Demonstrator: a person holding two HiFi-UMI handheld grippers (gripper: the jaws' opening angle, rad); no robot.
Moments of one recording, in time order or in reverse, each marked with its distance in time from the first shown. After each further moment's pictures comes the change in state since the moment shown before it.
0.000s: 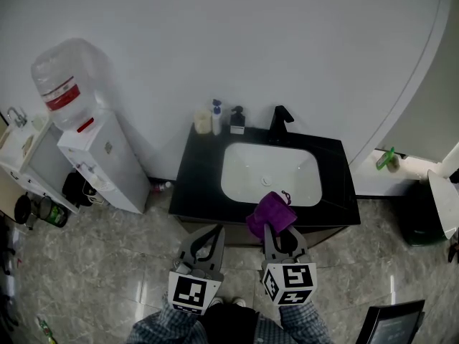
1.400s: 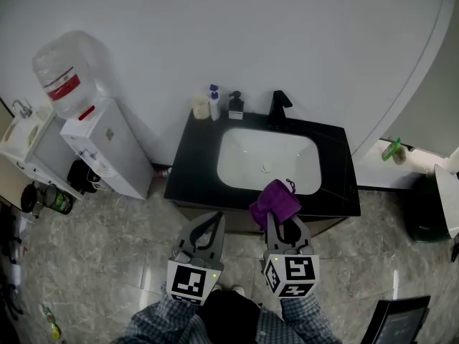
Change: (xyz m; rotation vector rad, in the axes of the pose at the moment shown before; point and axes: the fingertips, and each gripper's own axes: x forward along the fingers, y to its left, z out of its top) left arm 0.016 -0.034 0.006 0.018 0.008 0.027; right arm -0.016 -0.037 -0.005 0.016 -0.008 0.010
